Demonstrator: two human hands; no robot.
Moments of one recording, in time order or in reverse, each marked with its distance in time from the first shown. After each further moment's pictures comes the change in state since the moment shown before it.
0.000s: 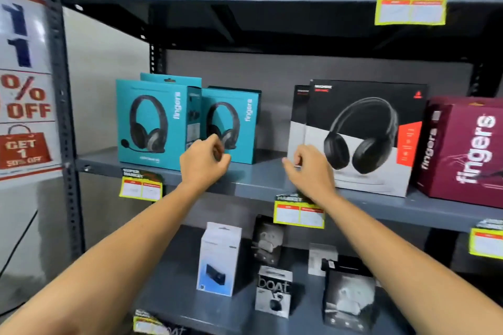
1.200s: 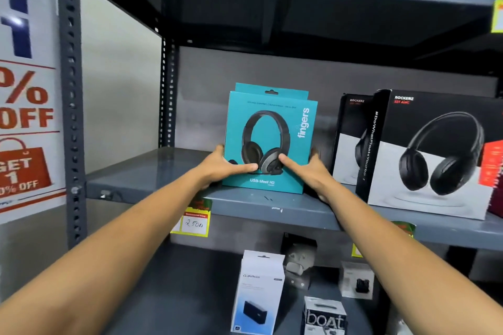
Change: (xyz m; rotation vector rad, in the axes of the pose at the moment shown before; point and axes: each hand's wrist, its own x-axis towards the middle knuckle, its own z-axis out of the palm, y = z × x) left_hand 0.089 -0.143 0.022 -0.684 -0.744 -0.333; right_hand 0.066 -0.058 0.128 0.546 -0.234 0.462
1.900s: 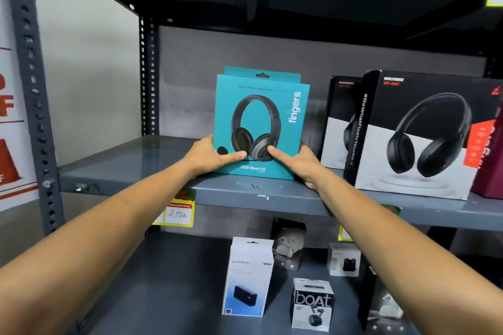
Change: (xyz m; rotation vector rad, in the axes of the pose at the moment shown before) left_hand 0.005 -0.004 0.007 0.245 0.086 0.115; right_hand 0.005 0.012 0.001 0.123 -0.085 0.003
